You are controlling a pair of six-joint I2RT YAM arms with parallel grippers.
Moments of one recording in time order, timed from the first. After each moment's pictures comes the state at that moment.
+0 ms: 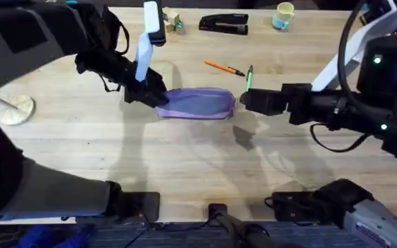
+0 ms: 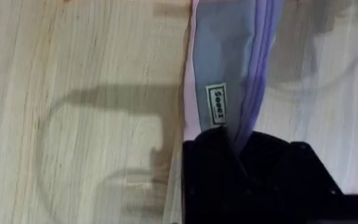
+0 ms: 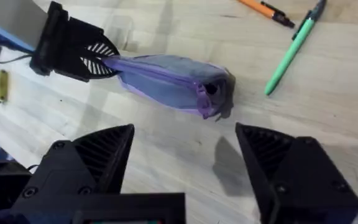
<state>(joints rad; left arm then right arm) 0.00 1.63 1.07 -0.97 0.64 1.36 0.35 0.78 0.67 -0.59 -0.34 0.39</state>
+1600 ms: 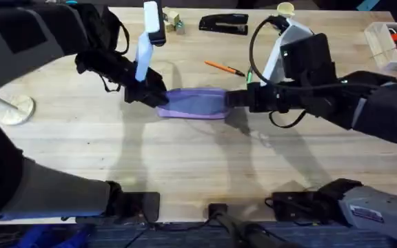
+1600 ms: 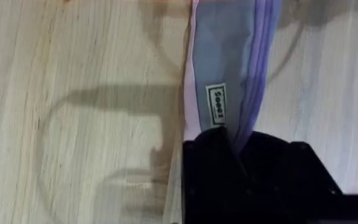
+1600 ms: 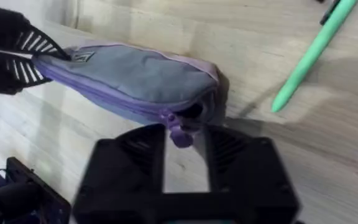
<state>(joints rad) 0.00 1.63 1.07 -0.97 0.64 1.36 0.40 1.29 0.67 -0.31 -0.35 0.37</state>
